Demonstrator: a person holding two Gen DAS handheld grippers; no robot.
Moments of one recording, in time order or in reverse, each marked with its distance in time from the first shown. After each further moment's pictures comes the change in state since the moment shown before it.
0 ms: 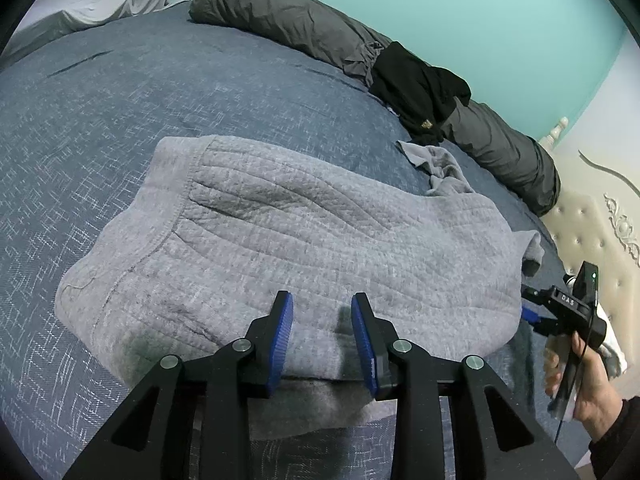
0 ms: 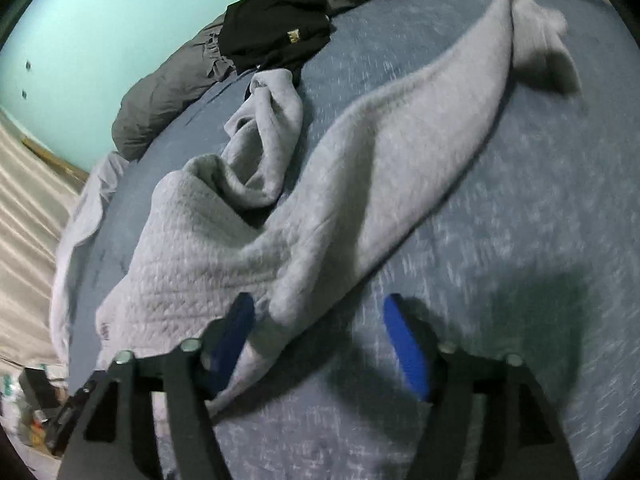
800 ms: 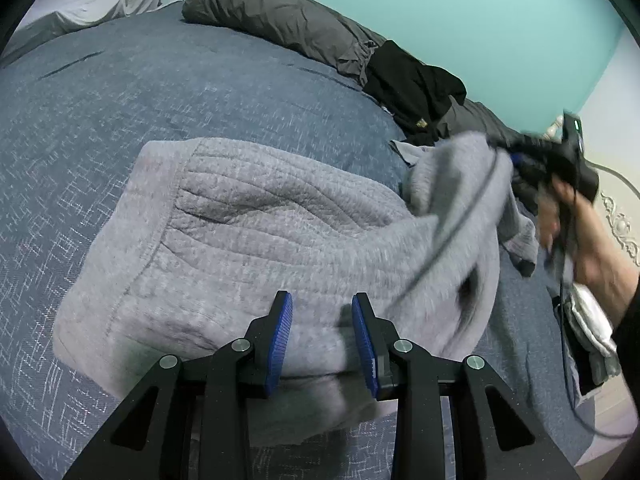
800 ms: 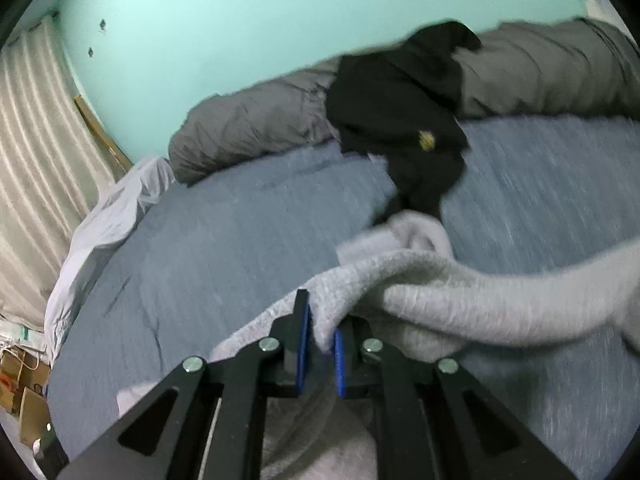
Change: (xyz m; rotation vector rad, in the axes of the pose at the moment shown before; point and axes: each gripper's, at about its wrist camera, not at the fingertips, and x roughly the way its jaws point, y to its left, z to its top) left arm 0.007 -0.004 0.000 0.010 -0.001 -0.013; right arm 0.036 0.167 0.153 -0.317 -0.207 0.085
